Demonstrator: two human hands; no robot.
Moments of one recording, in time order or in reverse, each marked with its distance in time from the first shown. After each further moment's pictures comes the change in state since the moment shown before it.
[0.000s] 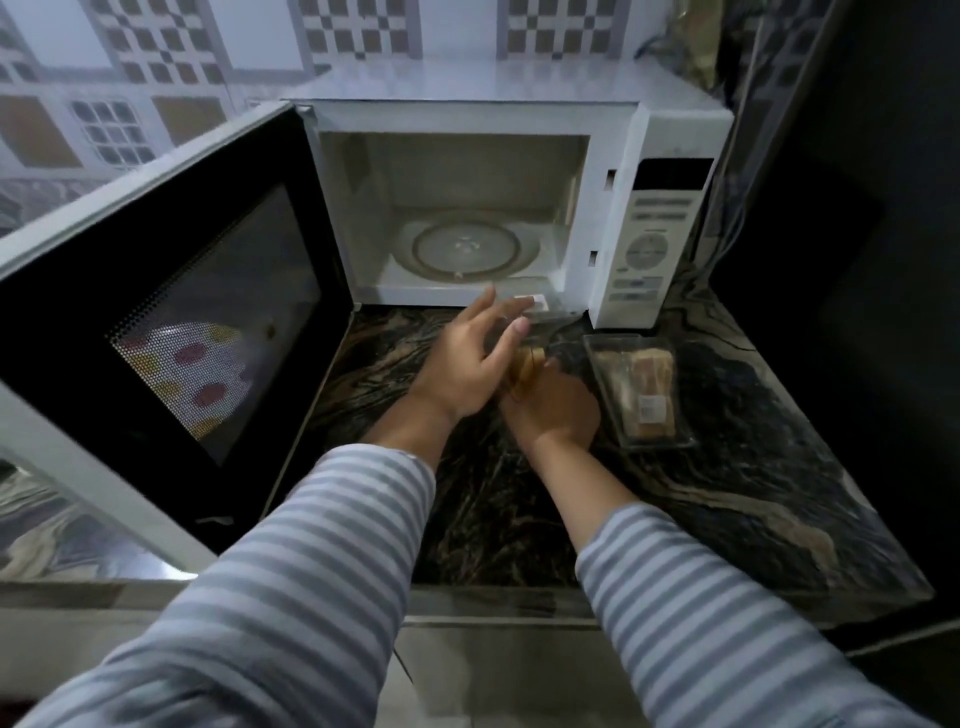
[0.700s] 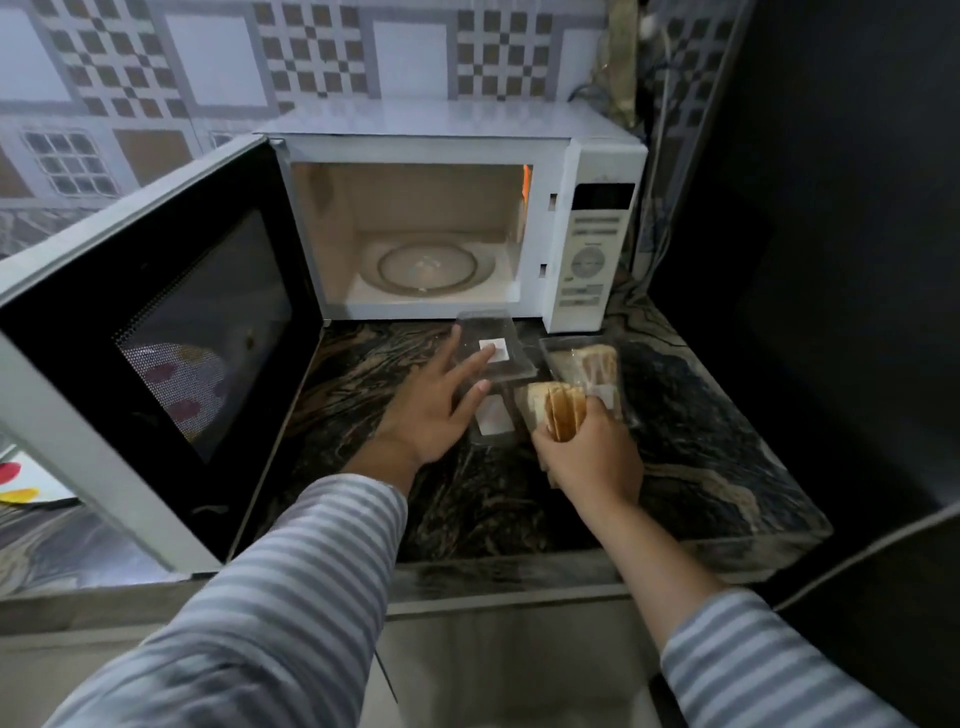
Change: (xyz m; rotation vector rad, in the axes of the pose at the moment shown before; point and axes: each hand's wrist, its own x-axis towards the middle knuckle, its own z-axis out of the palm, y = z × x) left_hand -0.046 -0.002 -0.002 0.309 -0.239 -0.026; right_hand -0.072 0.070 -0.033 0.122 0.223 0.083
